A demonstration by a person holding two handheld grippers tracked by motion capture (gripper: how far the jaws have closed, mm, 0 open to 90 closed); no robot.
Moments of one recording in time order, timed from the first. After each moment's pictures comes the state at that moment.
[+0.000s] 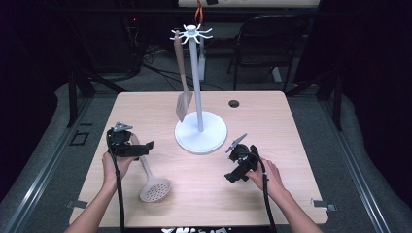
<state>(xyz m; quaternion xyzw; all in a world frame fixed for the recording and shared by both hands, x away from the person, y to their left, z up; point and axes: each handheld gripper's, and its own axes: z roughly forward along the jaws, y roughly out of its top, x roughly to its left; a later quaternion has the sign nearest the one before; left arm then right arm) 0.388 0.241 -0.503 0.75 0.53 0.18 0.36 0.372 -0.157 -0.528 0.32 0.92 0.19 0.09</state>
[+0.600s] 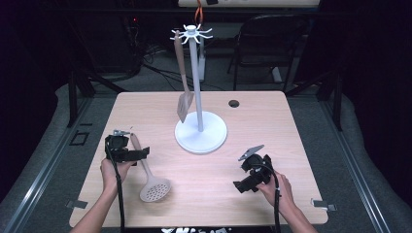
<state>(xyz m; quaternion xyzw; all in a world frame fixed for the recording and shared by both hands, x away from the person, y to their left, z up) 0.385 0.249 -0.523 0.73 0.58 0.17 0.32 0.328 -0.186 -0.522 0.38 0.89 0.22 0.11</state>
